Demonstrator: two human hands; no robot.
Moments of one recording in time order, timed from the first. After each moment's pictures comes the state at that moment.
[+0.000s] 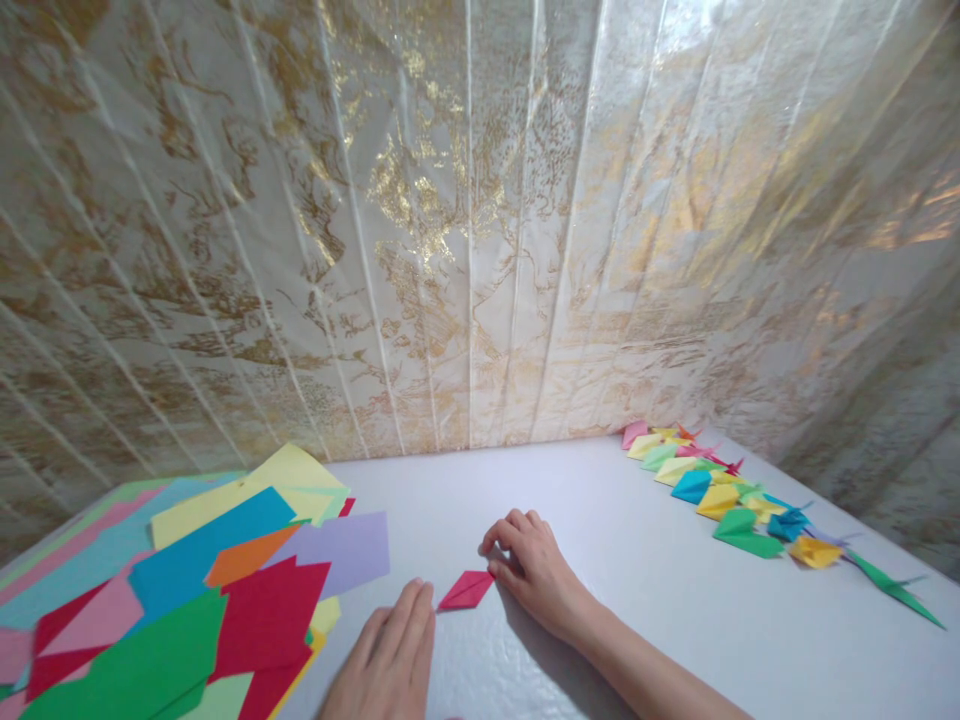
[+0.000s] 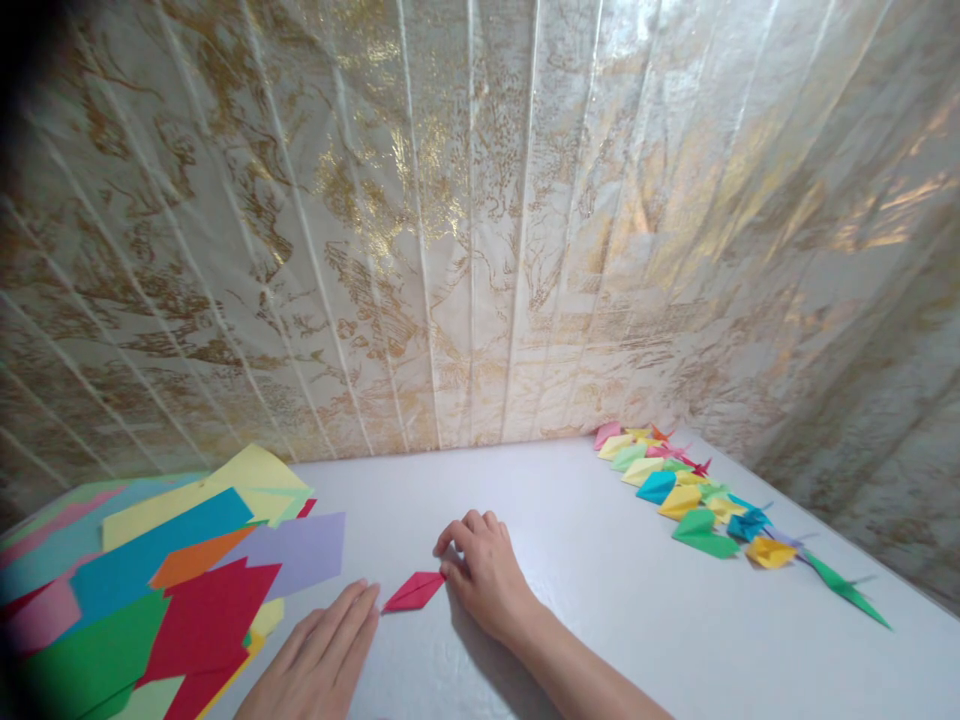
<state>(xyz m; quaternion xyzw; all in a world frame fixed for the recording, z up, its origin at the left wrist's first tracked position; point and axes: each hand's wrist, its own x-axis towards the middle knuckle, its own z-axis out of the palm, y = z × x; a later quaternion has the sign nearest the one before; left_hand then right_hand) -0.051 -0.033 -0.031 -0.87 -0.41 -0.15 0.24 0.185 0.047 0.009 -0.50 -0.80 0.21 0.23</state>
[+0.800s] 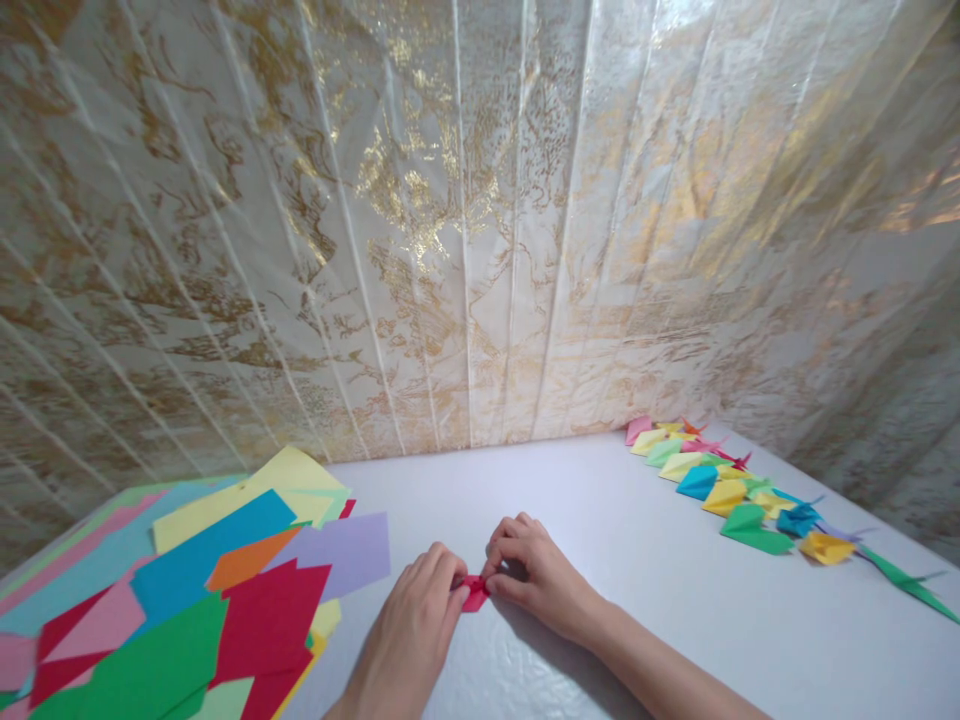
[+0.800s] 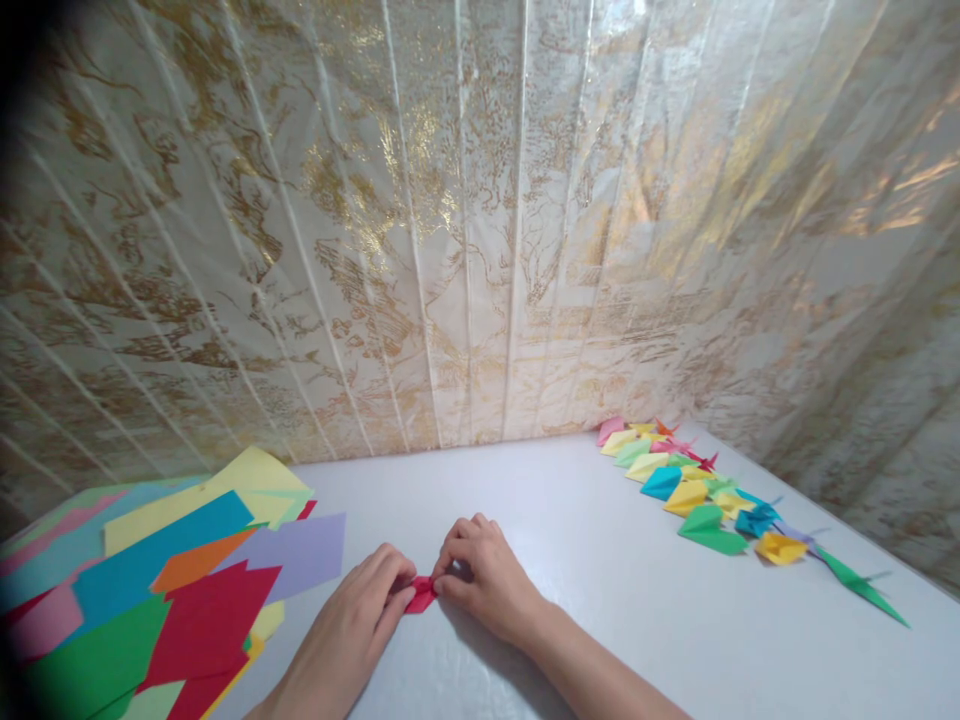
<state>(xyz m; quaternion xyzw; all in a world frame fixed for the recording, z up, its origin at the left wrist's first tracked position) -0.003 0.008 0.005 -0.81 -0.54 -0.22 -0.12 0.192 0.050 0.013 -0.42 -0.82 0.29 0.27</state>
